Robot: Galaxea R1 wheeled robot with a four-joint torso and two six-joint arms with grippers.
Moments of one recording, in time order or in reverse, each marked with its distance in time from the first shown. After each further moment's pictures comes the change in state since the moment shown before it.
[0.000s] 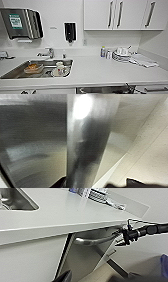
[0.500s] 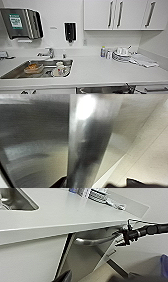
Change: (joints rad) left arm 0.000 0.001 0.000 0.000 0.000 0.000; right arm -0.003 -0.005 0.000 -0.023 -0.007 0.003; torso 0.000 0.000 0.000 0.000
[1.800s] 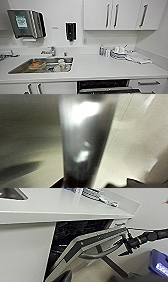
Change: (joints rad) left arm 0.000 0.010 0.003 0.000 0.004 0.000; right arm -0.101 -0.025 0.007 -0.049 -0.043 0.118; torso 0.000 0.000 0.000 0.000
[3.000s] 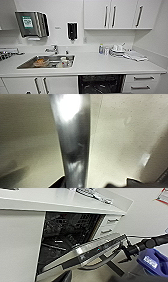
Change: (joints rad) left arm 0.003 0.025 0.000 0.000 0.003 0.000; right arm -0.090 0.002 -0.037 -0.012 0.055 0.063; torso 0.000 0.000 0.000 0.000
